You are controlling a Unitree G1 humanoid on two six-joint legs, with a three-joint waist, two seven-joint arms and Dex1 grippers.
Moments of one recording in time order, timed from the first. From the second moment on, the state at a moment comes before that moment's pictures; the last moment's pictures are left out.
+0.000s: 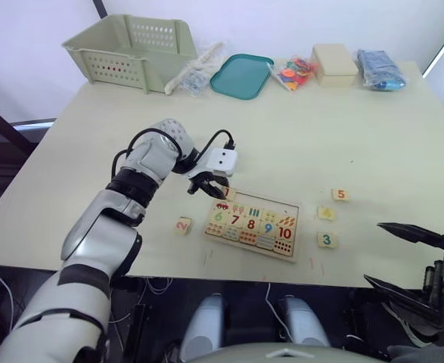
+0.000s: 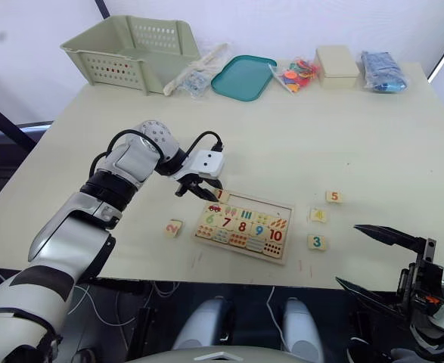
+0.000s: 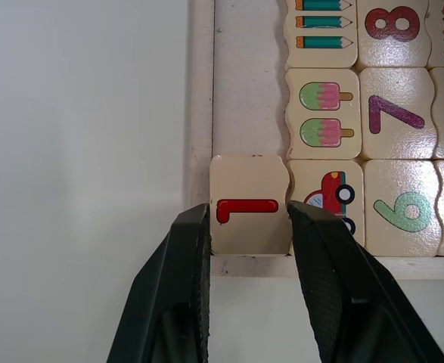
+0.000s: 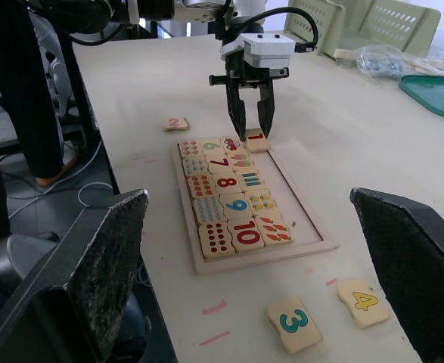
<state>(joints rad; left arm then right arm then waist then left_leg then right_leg) -1.06 0.55 -0.52 0.65 0.20 0.04 -1.56 0.60 -0.66 -0.61 -0.65 0.79 0.10 1.19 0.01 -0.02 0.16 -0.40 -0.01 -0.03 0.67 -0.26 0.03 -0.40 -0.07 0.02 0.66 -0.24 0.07</state>
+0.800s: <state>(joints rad) -1.06 0.55 -0.52 0.65 0.21 0.04 -1.56 0.60 -0.66 -0.61 -0.67 0.79 0.11 1.18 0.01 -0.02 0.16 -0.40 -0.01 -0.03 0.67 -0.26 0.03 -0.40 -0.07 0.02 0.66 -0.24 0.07</state>
